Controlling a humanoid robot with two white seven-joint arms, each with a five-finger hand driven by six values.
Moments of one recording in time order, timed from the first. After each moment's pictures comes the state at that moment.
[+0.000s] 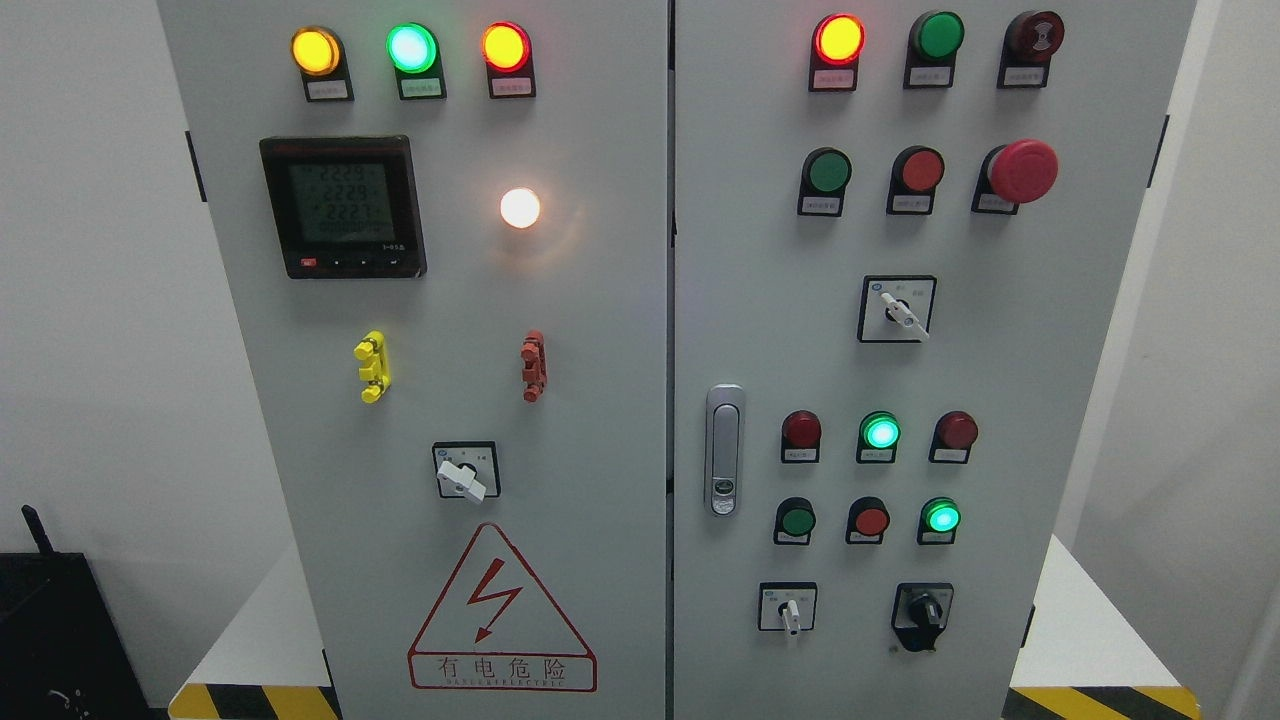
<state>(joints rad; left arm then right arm) 0.04 -0.10 -0.08 -0.07 0.20 -0.02 -0.04 0.43 -0.01 0.00 -1.46 -0.09 -0.17 0.33</state>
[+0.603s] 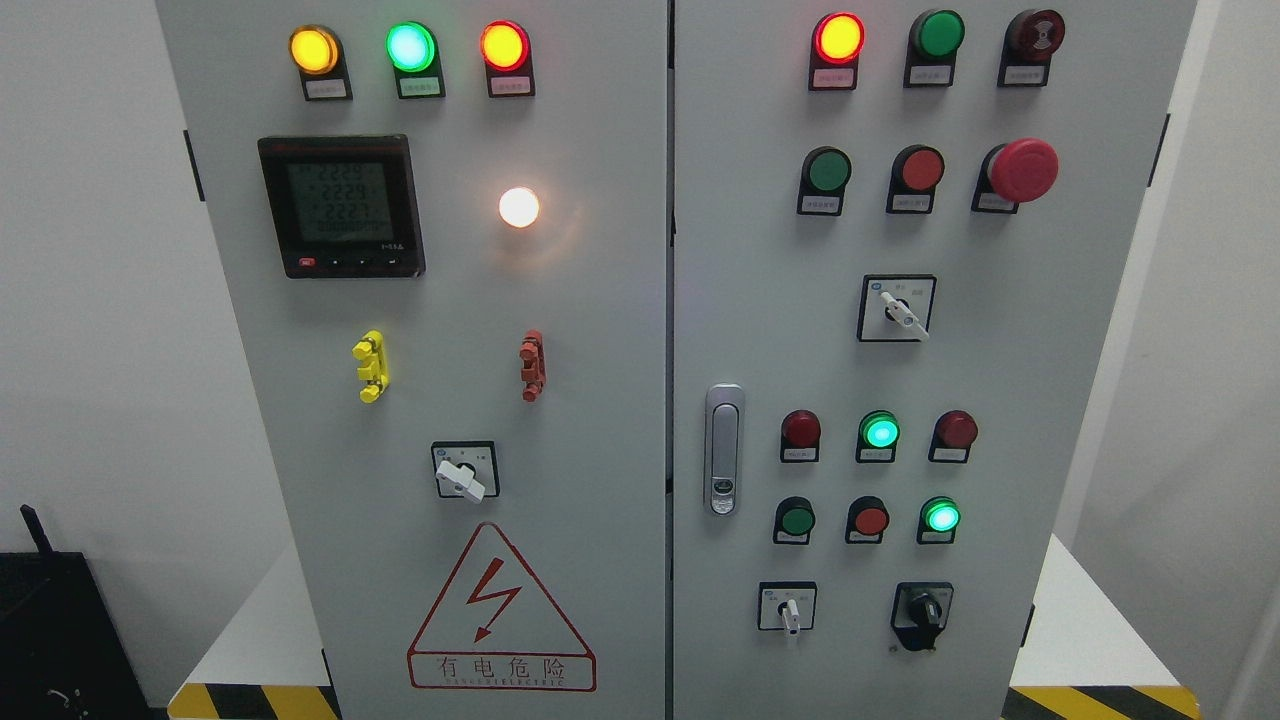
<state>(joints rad) 0.04 -0.10 -0.08 -0.07 0.20 -0.02 -0.04 0.32 -0.08 -0.09 -1.87 0.69 -0.08 0.18</state>
